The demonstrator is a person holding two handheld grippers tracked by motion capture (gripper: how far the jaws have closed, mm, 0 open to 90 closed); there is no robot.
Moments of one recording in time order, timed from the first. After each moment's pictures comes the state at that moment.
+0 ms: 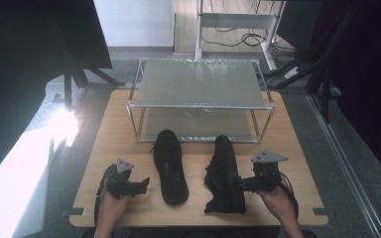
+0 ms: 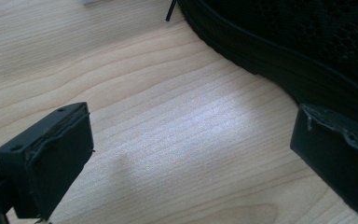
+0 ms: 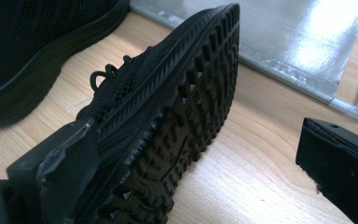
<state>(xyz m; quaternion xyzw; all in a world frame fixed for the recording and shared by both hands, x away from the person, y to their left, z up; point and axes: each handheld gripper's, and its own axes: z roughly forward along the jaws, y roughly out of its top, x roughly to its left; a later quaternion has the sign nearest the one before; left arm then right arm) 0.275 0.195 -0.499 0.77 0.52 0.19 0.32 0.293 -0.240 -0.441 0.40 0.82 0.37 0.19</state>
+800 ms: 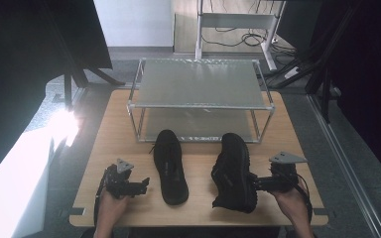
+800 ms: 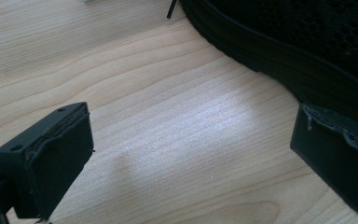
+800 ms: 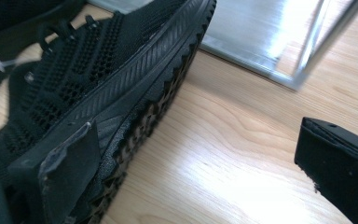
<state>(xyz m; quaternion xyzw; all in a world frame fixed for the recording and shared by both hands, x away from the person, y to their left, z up) 0.274 0.196 -0.499 0.77 0.52 0.19 0.31 0.289 -0.286 -0.439 0.44 0.80 0.36 0.22</state>
